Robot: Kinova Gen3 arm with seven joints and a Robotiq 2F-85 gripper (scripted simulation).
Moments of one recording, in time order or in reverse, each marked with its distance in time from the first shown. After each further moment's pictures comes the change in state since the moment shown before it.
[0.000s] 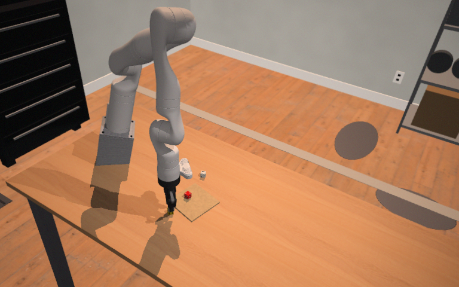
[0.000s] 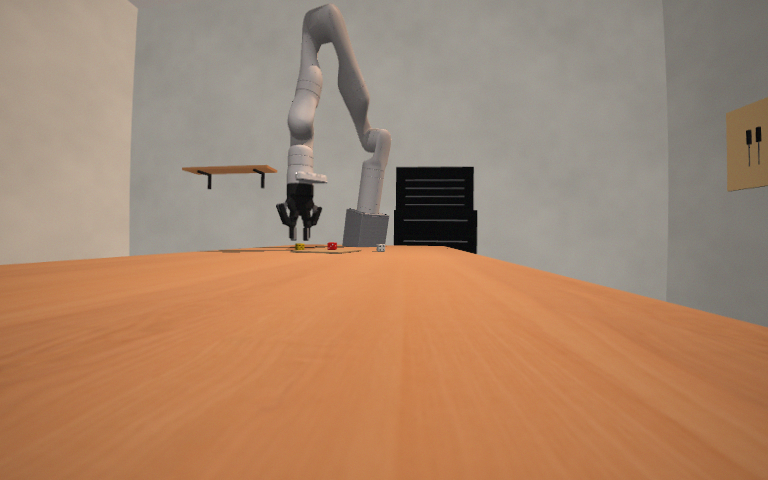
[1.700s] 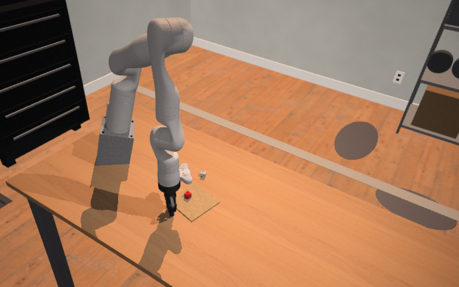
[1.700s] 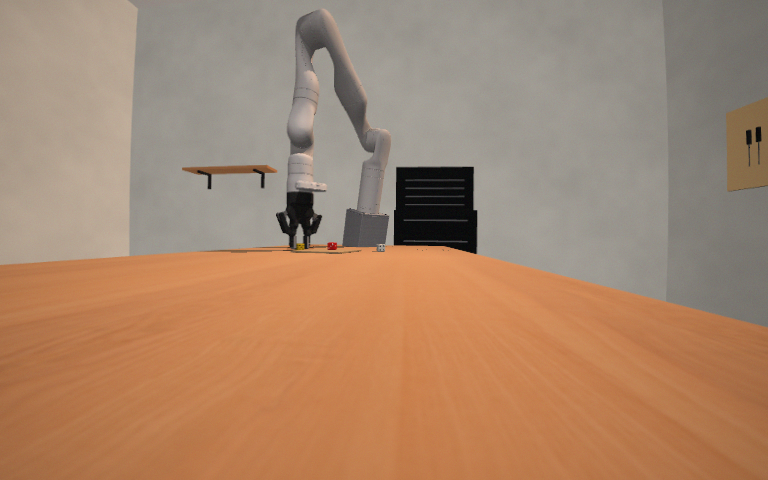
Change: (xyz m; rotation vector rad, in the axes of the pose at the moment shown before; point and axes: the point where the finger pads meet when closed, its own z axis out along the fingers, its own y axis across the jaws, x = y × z) arm 0.000 0.000 0.024 0.000 0.000 0.000
